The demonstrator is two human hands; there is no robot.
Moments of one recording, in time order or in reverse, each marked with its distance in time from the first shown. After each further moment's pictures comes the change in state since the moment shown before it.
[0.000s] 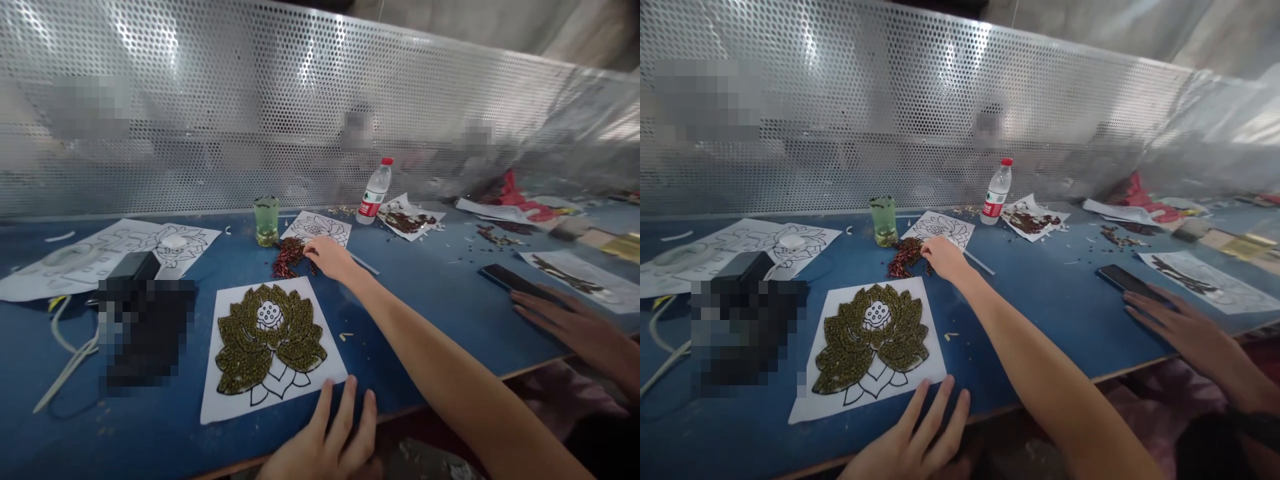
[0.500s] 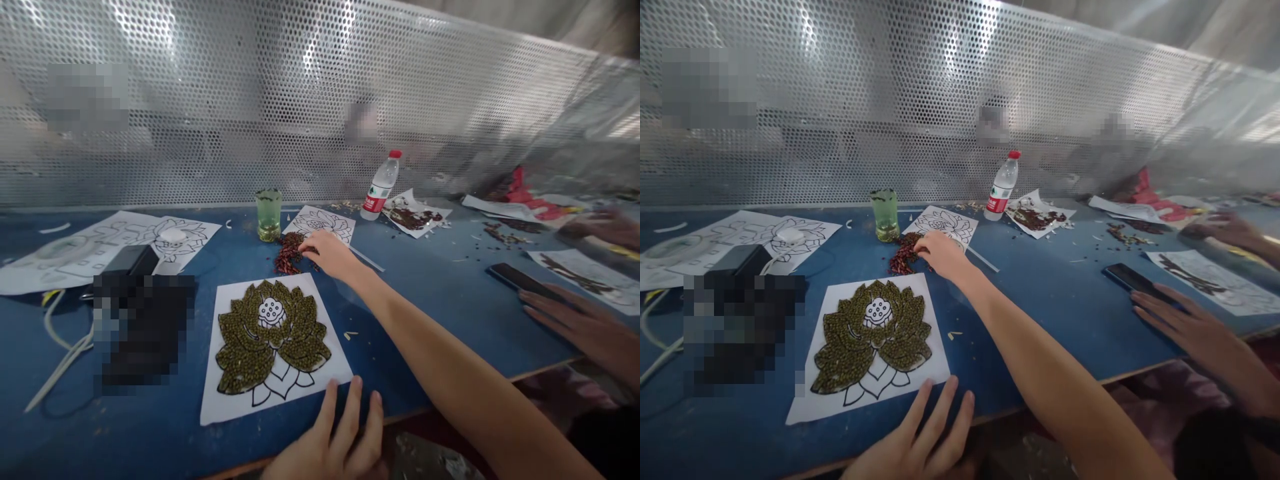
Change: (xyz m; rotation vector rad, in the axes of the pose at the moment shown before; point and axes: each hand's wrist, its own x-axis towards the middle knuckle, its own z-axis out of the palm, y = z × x) left_hand 0.002 -0.003 -0.004 -0.028 -0.019 -0.011; right_hand -0.008 -0.015 -0.008 0.063 0.032 -0.117
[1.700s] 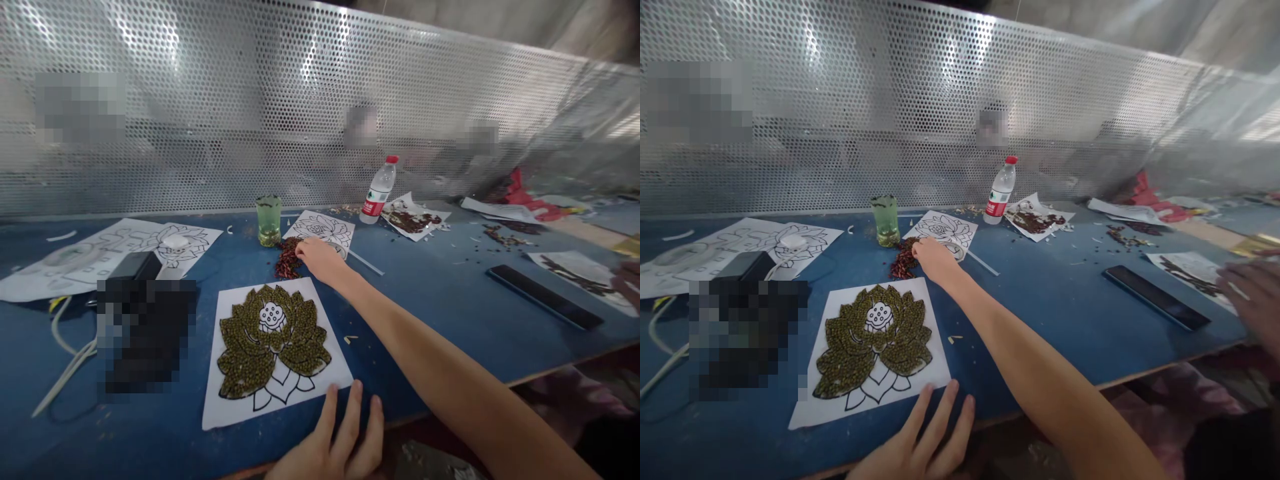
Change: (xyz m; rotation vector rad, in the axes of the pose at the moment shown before) left_hand -0.002 0.003 0.000 0.081 -0.052 0.033; right_hand 0.015 0.000 0.027 -0.135 -0.020 0.013
